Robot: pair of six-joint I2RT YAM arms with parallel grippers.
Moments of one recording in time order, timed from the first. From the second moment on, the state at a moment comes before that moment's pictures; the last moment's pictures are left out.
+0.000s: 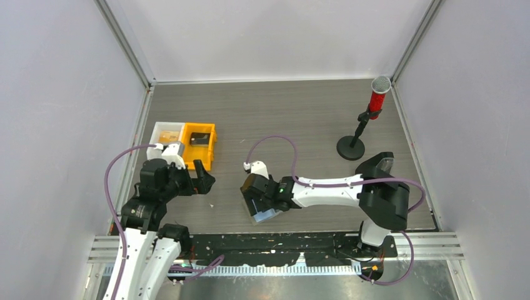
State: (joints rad) left arm -0.15 0.51 0.71 -0.81 0.23 -0.29; right arm 1.24 1.70 1.03 -0.37 0.27 0.70
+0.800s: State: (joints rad) left arm -0.44 0.66 0.50 -0.39 0.50 -0.67; right arm 0.95 1.24 0.62 -0.16 0.02 0.57
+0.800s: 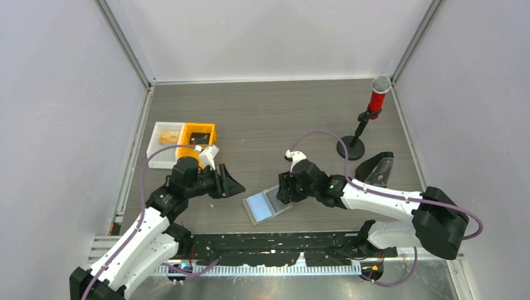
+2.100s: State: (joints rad) left arm -0.67 1.15 0.31 0.05 0.32 -0.77; right arm 0.86 1.39 0.56 0.03 -0.15 0.55
